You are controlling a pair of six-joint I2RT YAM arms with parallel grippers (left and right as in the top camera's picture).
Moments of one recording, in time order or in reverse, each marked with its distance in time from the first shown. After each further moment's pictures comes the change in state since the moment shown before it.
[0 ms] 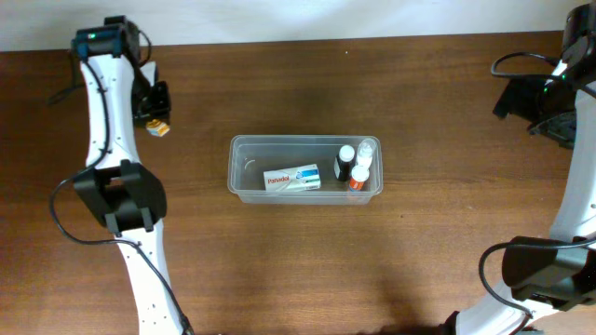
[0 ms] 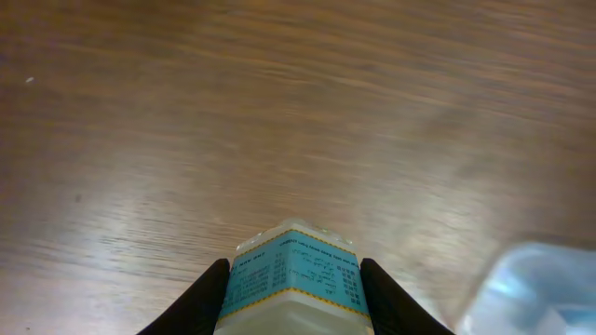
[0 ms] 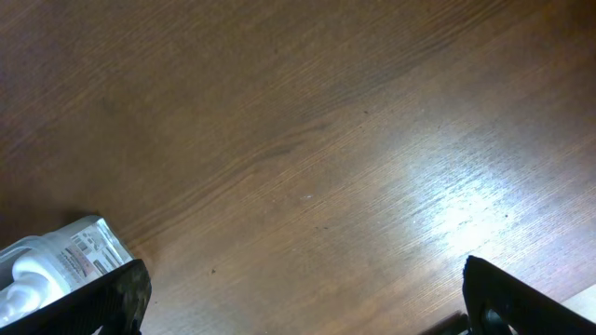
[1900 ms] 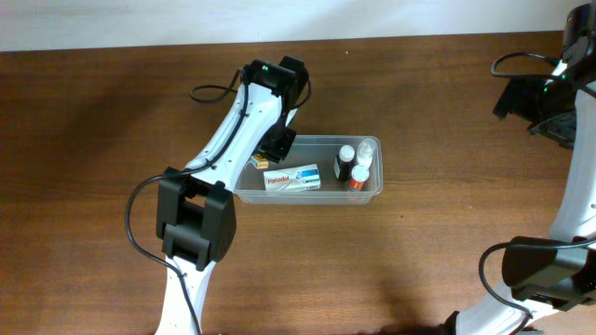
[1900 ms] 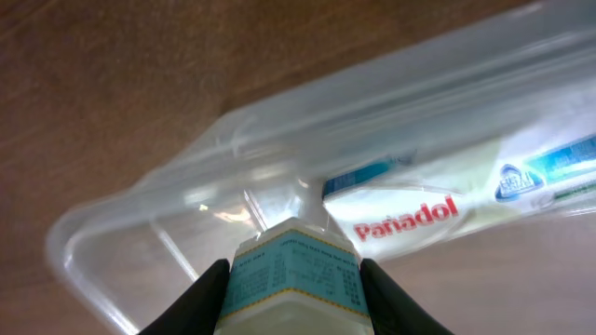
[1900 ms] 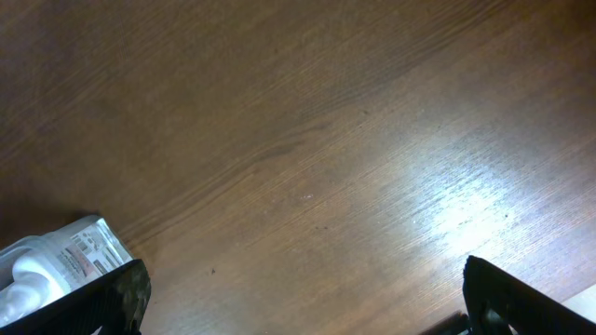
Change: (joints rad) left arm -0.563 -0.266 -0.576 0.209 -0.180 0.004; right arm 0.000 0.000 0.000 0.000 0.000 0.001
